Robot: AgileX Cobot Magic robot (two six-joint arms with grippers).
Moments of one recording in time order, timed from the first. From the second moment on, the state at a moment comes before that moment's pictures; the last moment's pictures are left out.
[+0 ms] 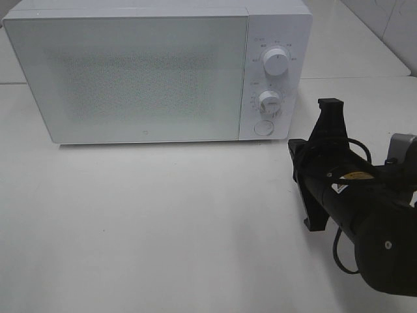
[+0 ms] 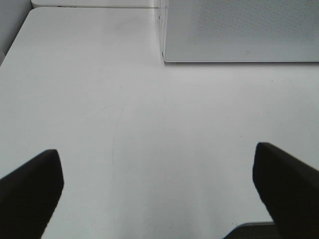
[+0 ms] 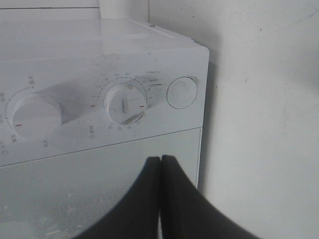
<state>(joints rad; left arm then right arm) -0.01 0.00 -0.52 -0.07 1.08 0.01 0.85 1.72 -0.39 0.87 -1.10 1.31</state>
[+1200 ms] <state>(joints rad) -0.01 0.00 -0.52 -0.07 1.08 0.01 0.58 2.06 -0.80 0.67 -0.87 1.35</state>
